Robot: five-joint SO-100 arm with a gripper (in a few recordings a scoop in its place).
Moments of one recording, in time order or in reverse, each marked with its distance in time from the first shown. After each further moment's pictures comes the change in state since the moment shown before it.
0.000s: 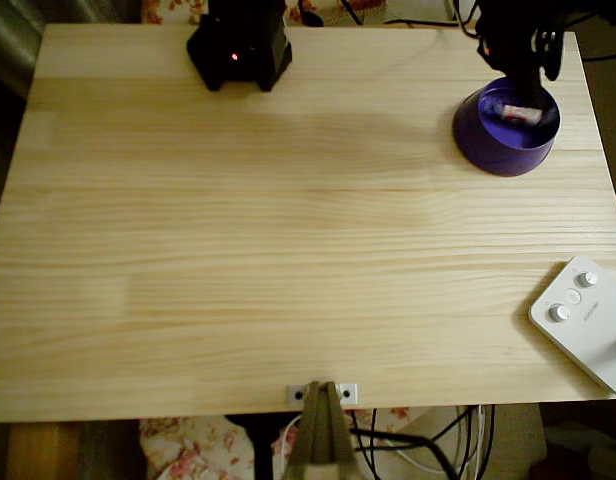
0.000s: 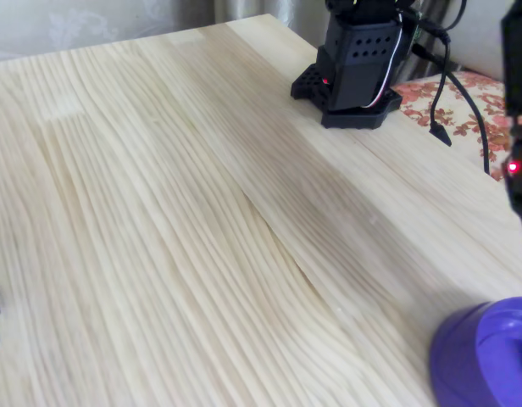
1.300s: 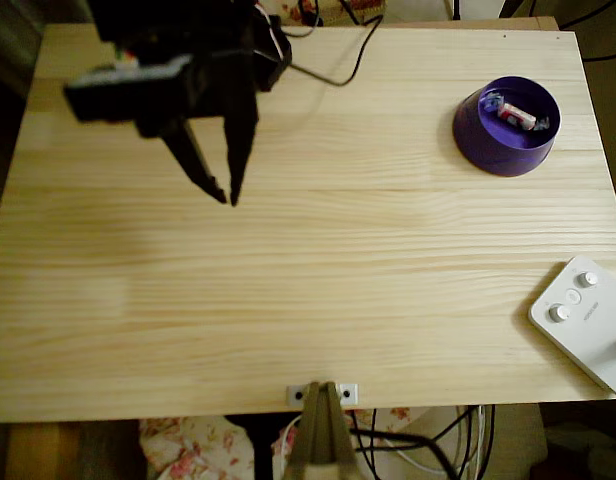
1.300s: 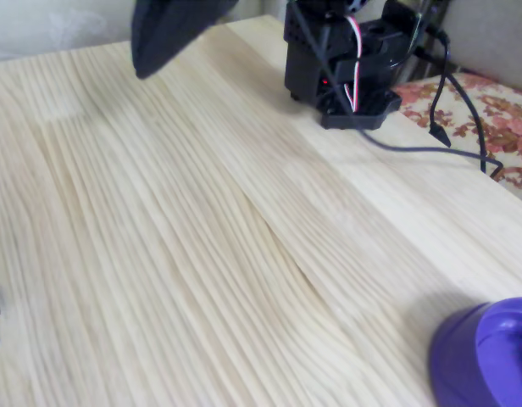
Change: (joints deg) arm 72.0 56.5 36.2 22.3 -26.3
